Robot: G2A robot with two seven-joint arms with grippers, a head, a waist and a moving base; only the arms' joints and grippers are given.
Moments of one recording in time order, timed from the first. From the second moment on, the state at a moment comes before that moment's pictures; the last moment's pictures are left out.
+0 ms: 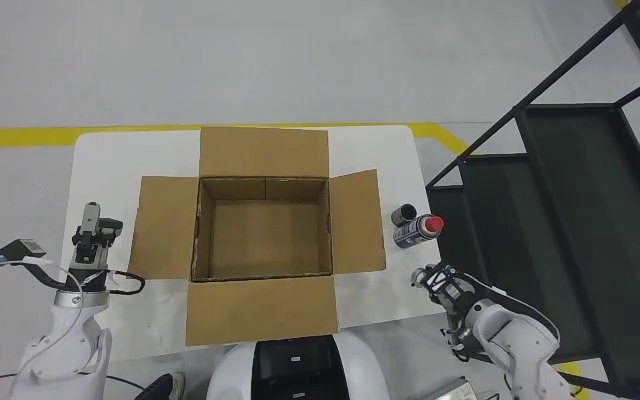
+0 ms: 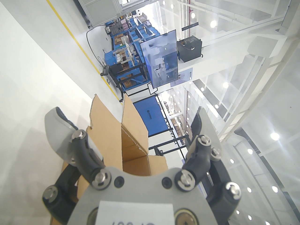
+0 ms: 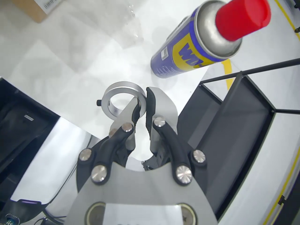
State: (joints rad) left arm 1.70 -1.15 -1.73 -1.65 -0.09 -0.55 -0.12; right arm -2.01 -1.27 1.79 -1.86 -1.71 -0.54 0.16
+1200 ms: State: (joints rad) left arm 1.70 -1.15 -1.73 -1.65 -0.09 -0.55 -0.12; right arm -1.82 -1.27 1.63 -1.68 -1.67 -0.46 0.44
